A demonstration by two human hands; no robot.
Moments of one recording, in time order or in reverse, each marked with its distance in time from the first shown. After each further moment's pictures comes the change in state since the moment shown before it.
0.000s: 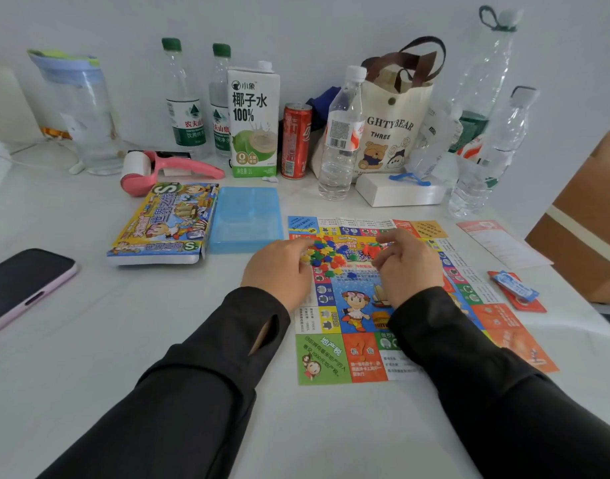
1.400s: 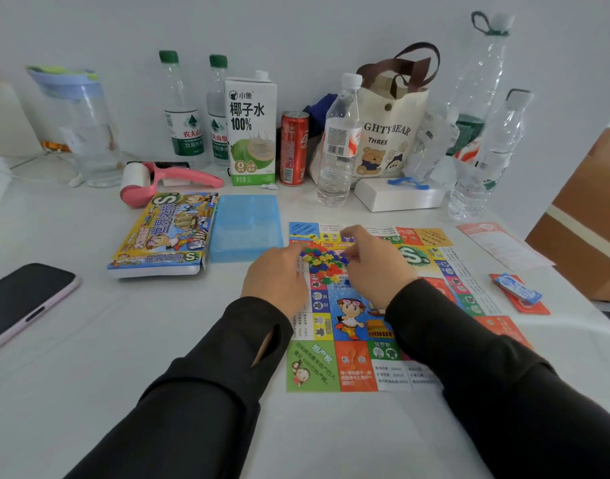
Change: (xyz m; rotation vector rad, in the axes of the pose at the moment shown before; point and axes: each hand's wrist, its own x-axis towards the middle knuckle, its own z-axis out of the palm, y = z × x) left_hand 0.002 0.001 -0.003 0.021 -0.014 -0.059; right_hand 0.011 -0.027 0.010 -0.210 -0.438 -0.155
